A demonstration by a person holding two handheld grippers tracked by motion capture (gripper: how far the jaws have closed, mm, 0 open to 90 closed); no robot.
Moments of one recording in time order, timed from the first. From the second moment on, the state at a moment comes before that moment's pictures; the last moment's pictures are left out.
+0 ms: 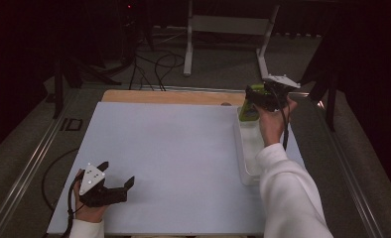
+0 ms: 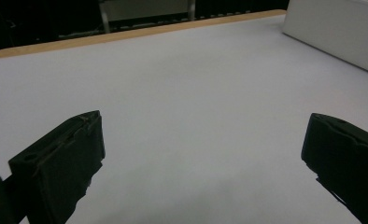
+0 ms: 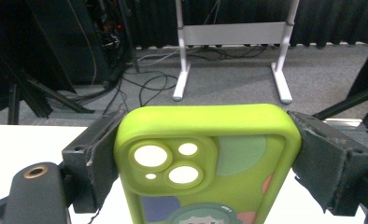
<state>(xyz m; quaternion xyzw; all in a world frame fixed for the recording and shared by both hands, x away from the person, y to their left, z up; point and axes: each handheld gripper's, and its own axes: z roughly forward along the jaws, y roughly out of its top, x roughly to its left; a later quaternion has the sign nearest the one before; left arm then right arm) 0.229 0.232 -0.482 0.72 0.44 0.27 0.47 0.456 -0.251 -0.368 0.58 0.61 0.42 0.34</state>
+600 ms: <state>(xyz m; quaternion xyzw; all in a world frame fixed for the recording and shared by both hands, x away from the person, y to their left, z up) 0.229 0.232 -0.482 0.72 0.44 0.26 0.47 0.466 -0.249 -0.384 0.59 0.62 0.40 0.35</state>
